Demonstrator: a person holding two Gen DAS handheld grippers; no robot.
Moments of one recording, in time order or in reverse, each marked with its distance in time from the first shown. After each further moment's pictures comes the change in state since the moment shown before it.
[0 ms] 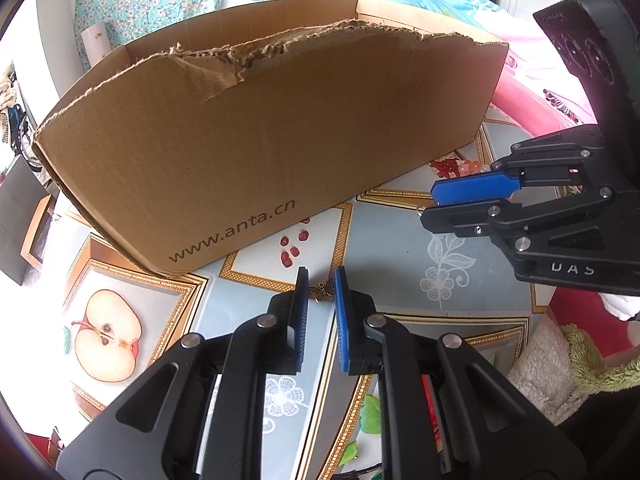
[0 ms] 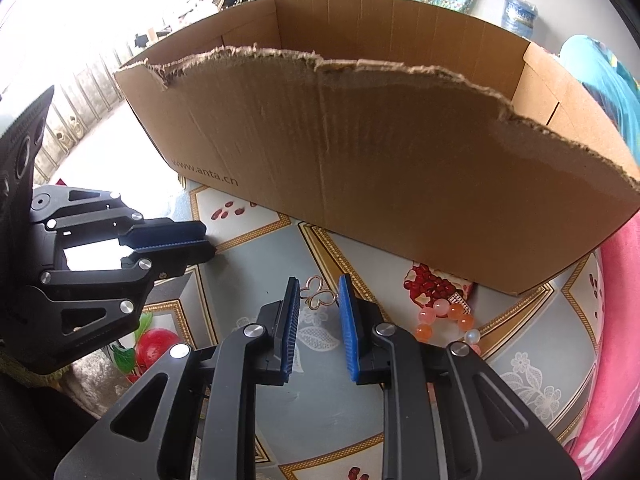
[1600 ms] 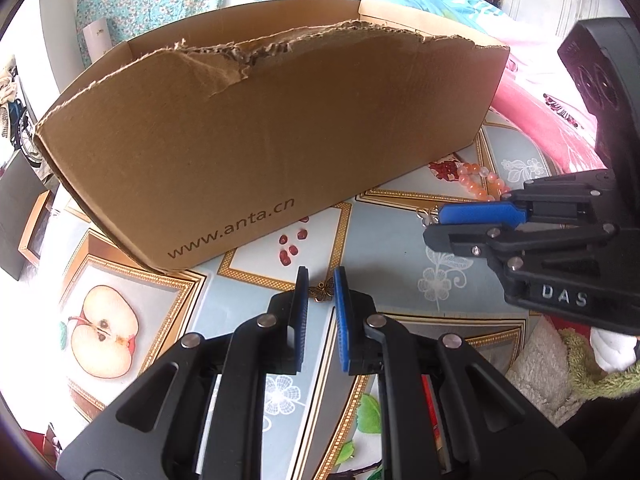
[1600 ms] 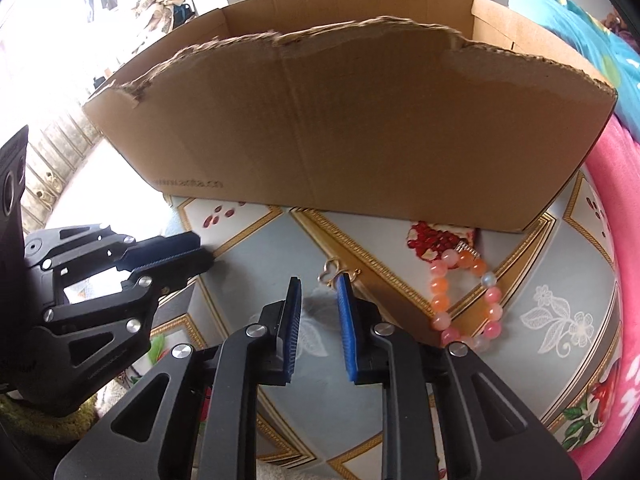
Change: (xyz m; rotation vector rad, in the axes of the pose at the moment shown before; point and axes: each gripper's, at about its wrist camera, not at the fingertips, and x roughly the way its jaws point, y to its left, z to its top) left arm -0.002 0.004 -0.001 -0.018 -0.001 -0.008; right arm 0.001 0.015 -0.011 0.210 0.005 -0.050
